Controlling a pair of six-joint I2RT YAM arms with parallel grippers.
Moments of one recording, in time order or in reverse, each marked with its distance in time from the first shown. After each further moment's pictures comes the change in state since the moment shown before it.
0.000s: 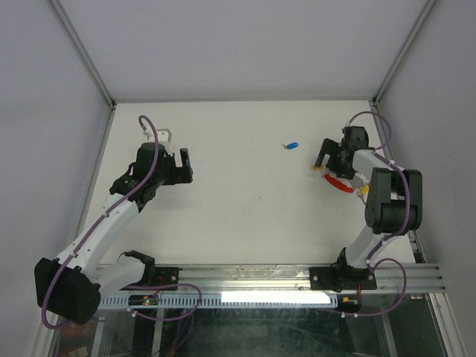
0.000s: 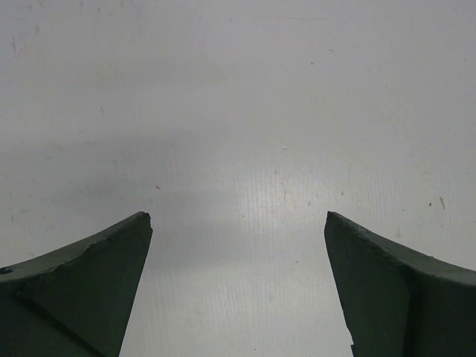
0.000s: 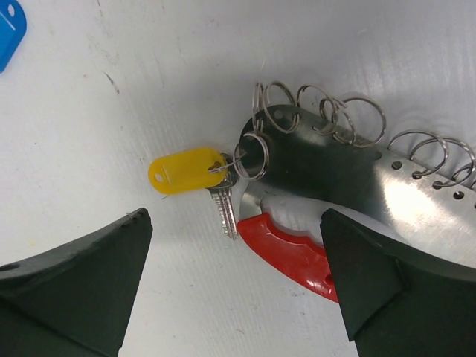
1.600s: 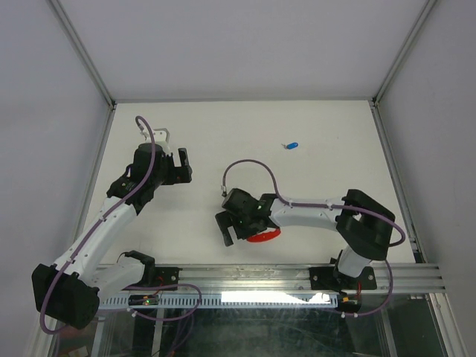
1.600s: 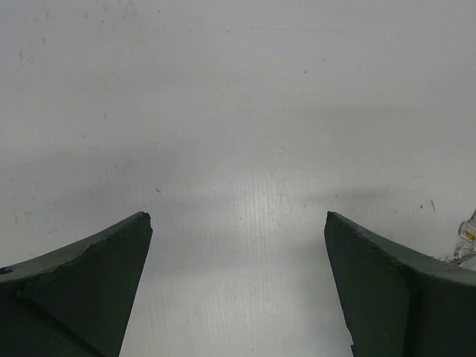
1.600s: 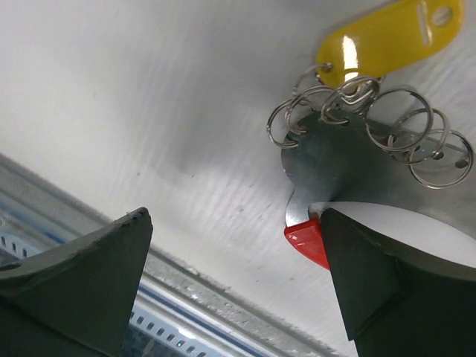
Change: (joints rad) left arm 0.000 -0.034 -0.002 -0.001 0.000 -0.001; right arm 1.187 -0.060 -0.032 -0.149 0.100 0.362
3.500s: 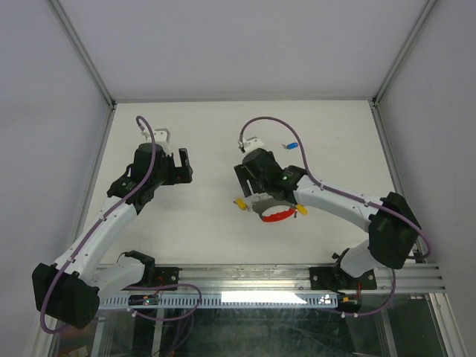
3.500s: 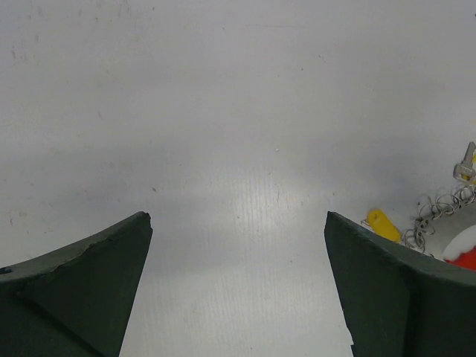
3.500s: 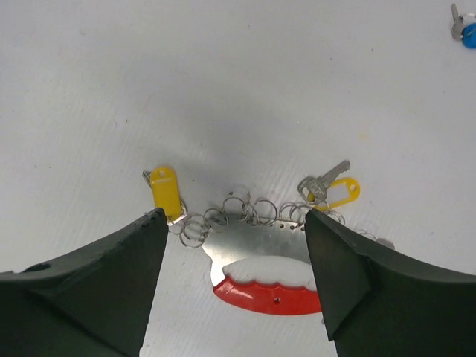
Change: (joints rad) left arm 0.000 0.003 0.000 0.000 0.011 0.000; right arm -0.209 -0.199 0.064 0.064 0.377 -0.332
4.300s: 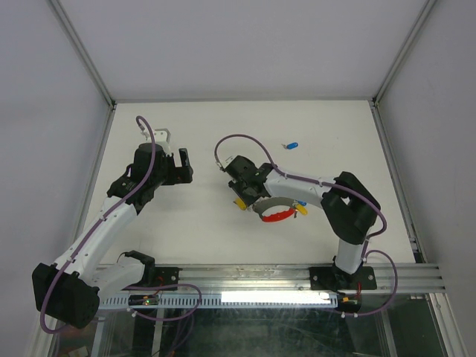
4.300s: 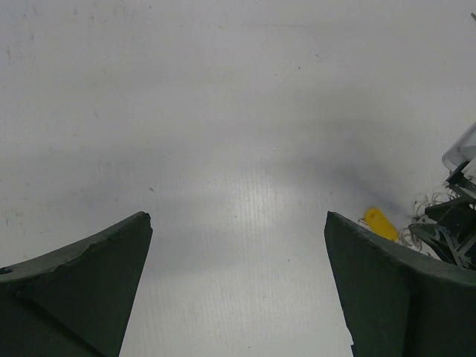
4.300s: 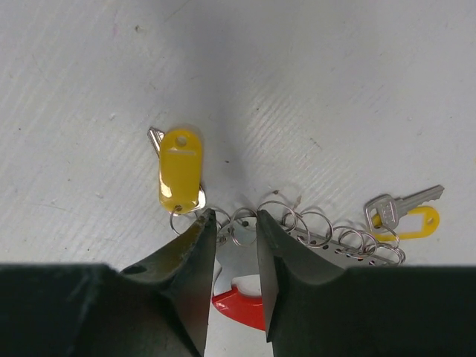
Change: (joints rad) left arm 0.000 0.000 0.000 0.000 0.009 -0.004; right arm 0.010 0.349 0.178 -0.145 -0.177 -0.219
